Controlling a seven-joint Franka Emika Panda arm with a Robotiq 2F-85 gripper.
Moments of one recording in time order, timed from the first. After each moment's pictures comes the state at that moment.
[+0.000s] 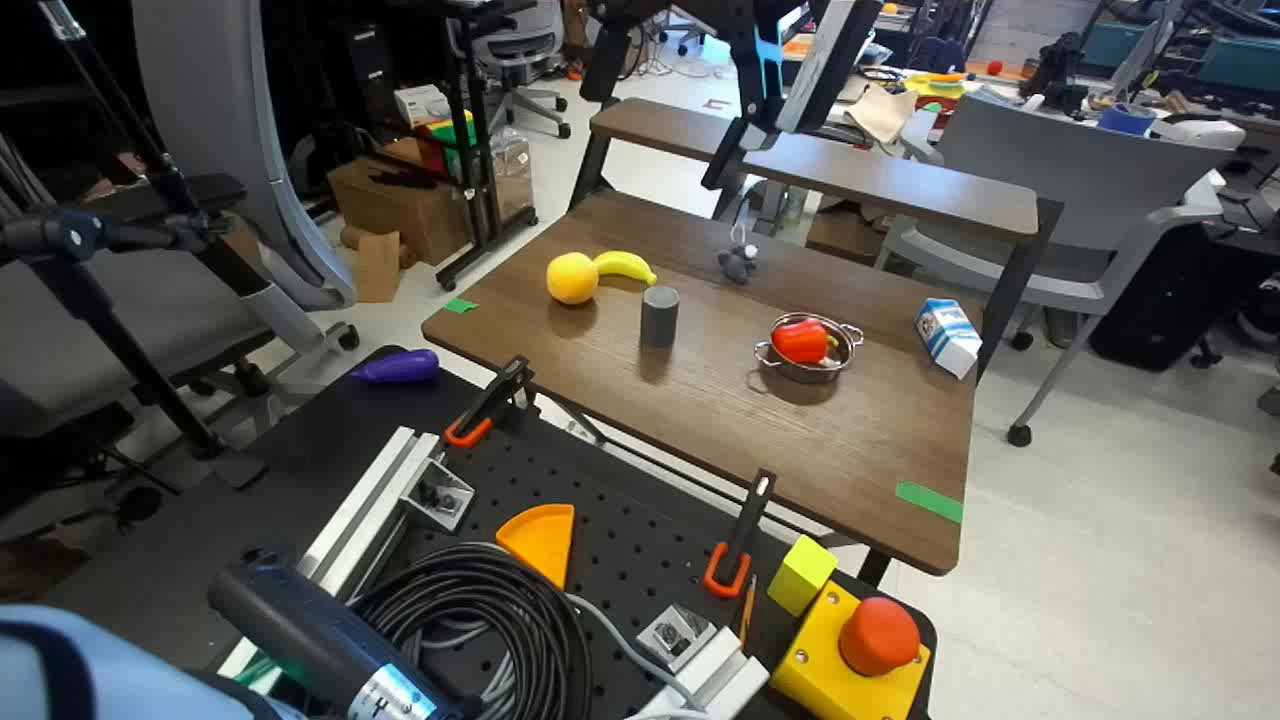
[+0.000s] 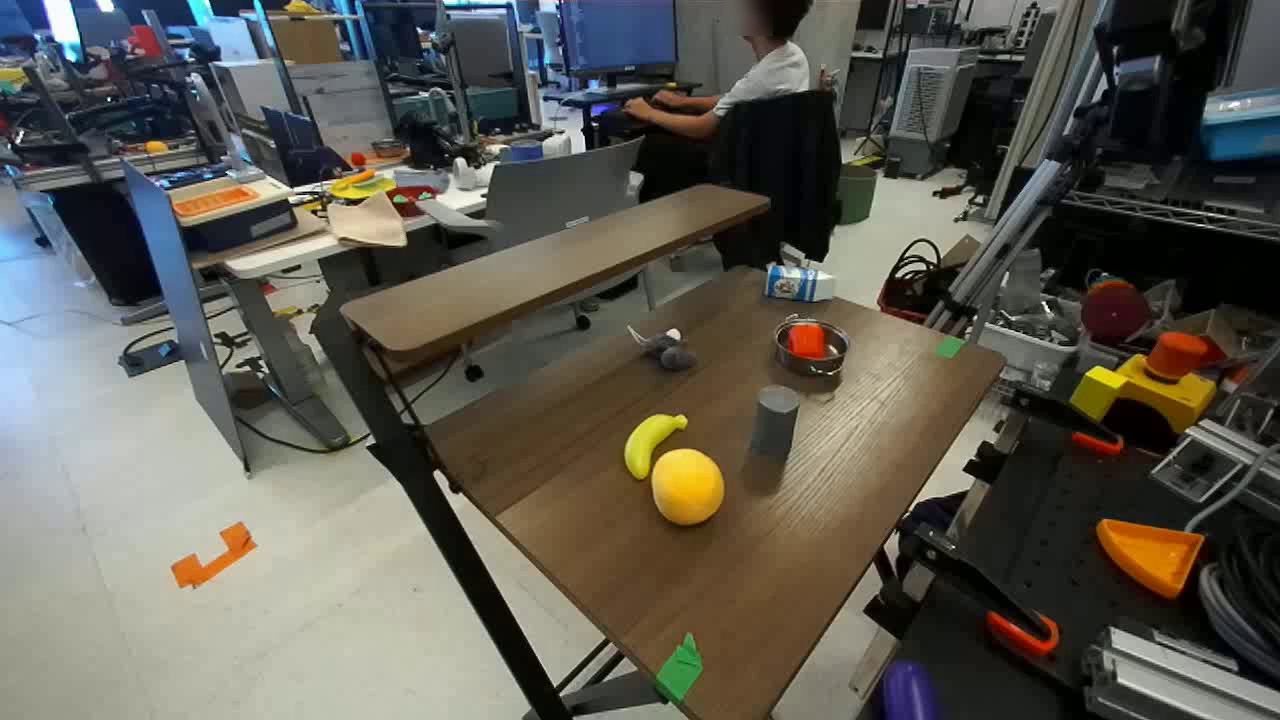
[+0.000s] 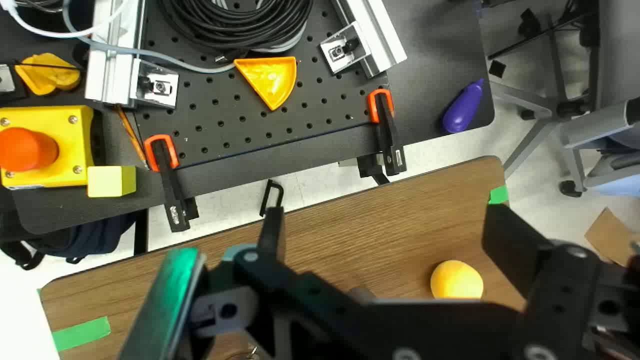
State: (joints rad) arm 0.02 -0.39 -0.16 -2.50 0.17 1.84 -0.05
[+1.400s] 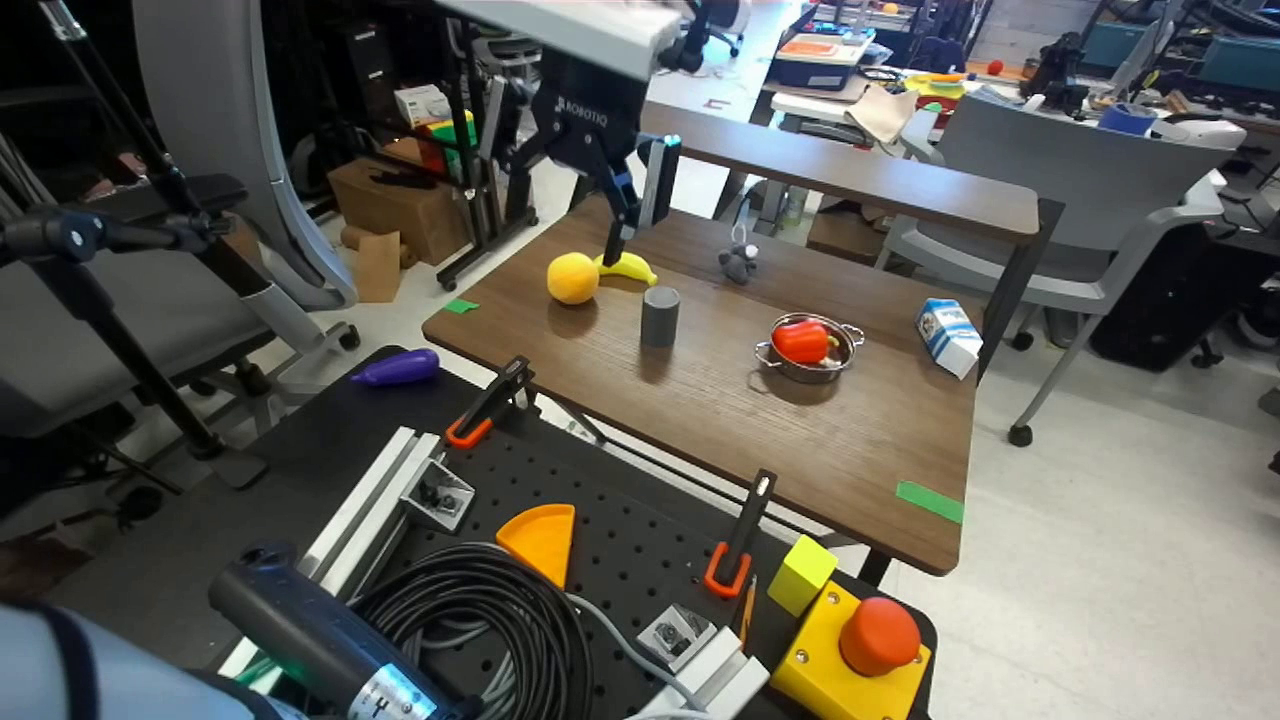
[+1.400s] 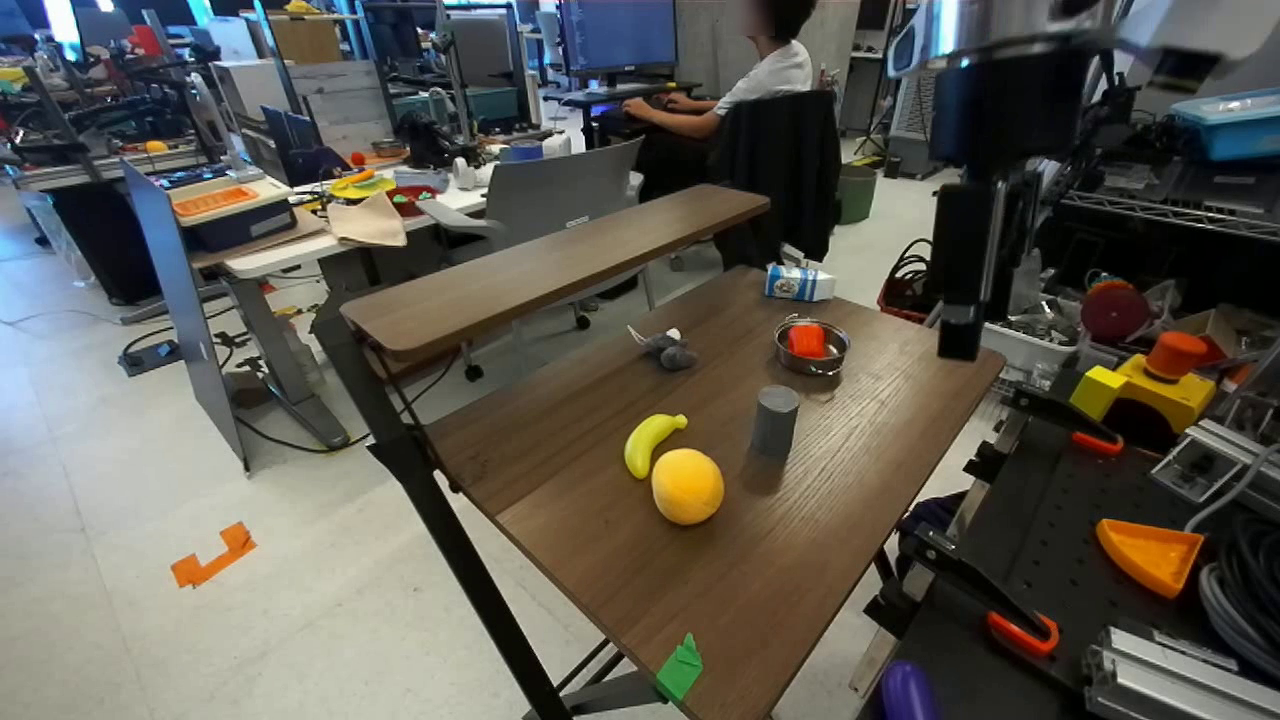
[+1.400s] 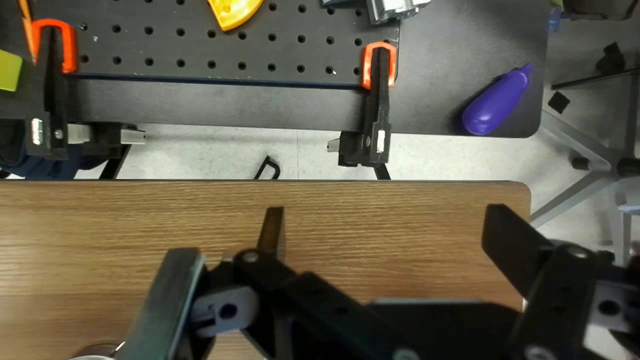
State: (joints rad) arm 0.12 -0.08 0.06 -2.52 0.18 2.21 -0.05
